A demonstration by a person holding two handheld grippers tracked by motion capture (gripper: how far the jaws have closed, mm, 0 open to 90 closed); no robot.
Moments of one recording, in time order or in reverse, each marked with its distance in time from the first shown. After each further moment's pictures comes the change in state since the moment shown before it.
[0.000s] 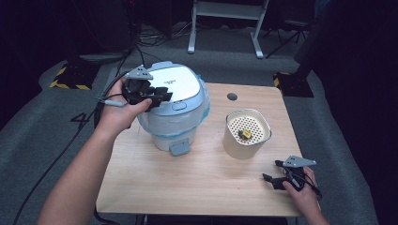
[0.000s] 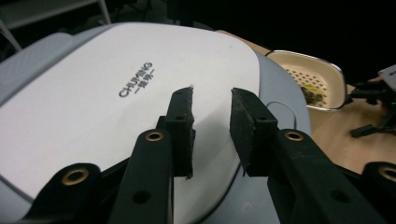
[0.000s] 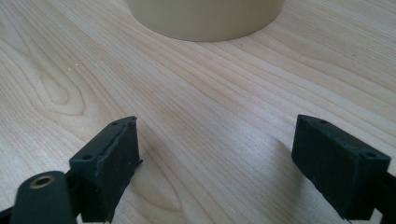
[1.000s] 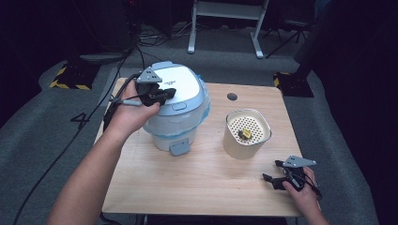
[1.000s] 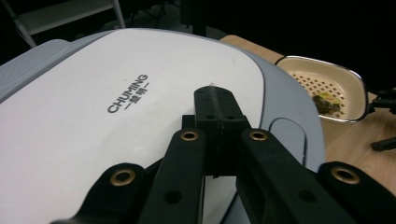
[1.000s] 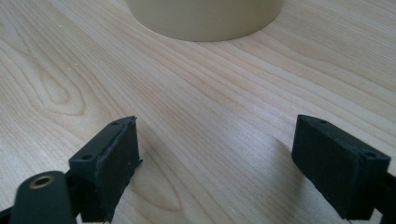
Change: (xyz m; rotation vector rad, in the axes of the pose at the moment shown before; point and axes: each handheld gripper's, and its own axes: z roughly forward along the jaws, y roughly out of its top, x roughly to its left) left arm -0.013 0.002 0.014 -0.004 0.041 -0.034; right arm 0.000 0.000 0.000 0.000 -0.001 -0.002
